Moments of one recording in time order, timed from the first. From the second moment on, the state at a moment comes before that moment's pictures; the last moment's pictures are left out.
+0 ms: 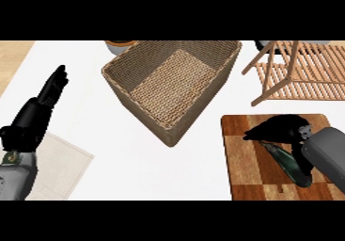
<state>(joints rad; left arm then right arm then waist) -0.19 0.37 0.00 -1.55 -0.04 -0.01 -0.01 -0.59 -0.71 0.76 -1.11 0.78 0.72 -0.38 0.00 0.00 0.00</state>
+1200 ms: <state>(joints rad) -0.21 0.33 0.04 -1.55 -0.09 -0.05 0.00 -0.54 -0.66 0.71 -1.00 0.90 0.59 -0.51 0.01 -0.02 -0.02</state>
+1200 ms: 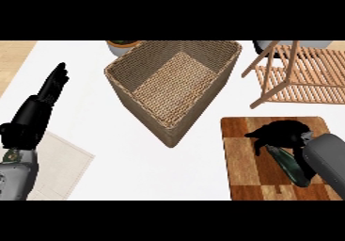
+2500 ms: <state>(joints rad) -0.13 0.35 0.10 -1.56 -0.09 -0.04 0.01 -0.45 -0.45 0.09 -1.12 0.81 -0.14 0.48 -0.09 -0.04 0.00</state>
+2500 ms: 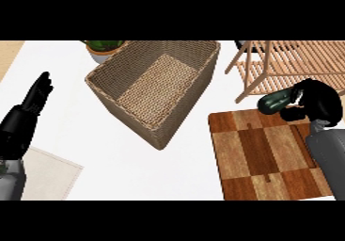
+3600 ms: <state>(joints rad) -0.20 0.31 0.05 -1.58 -0.10 -0.07 0.02 -1.05 -0.19 0.11 -1.61 0.83 0.06 1.03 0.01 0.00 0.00</state>
